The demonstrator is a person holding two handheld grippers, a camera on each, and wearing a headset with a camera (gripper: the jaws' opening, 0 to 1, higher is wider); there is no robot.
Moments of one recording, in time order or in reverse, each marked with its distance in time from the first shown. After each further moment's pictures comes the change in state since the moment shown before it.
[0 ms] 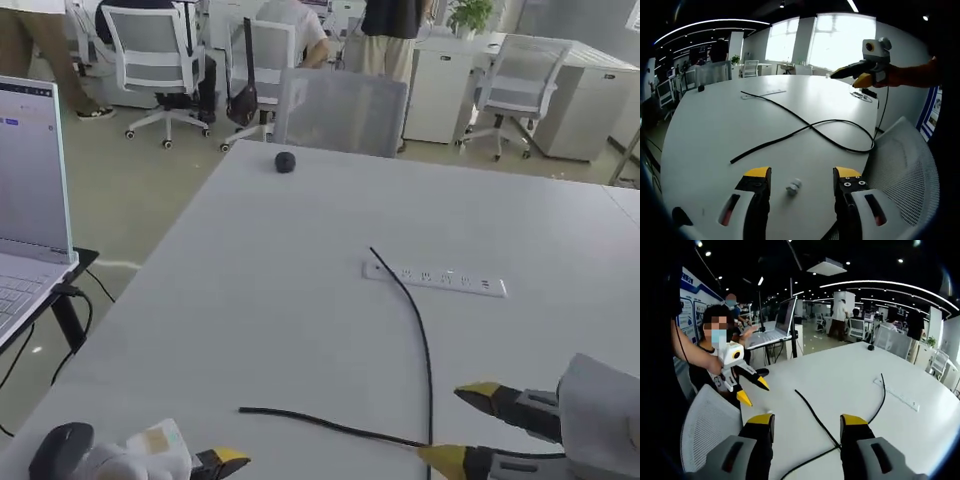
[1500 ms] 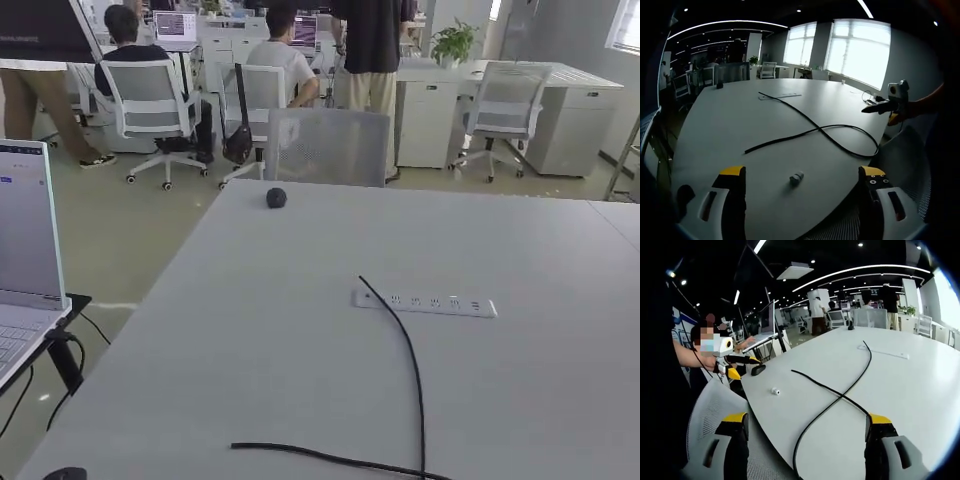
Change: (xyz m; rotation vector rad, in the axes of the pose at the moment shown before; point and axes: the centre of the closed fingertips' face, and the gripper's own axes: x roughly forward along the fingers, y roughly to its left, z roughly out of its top) left arm -0.035 0.002 -0.006 -0.070 -0.033 0.142; right arm -0.056 0.015 -0.103 0.250 -0.034 -0.060
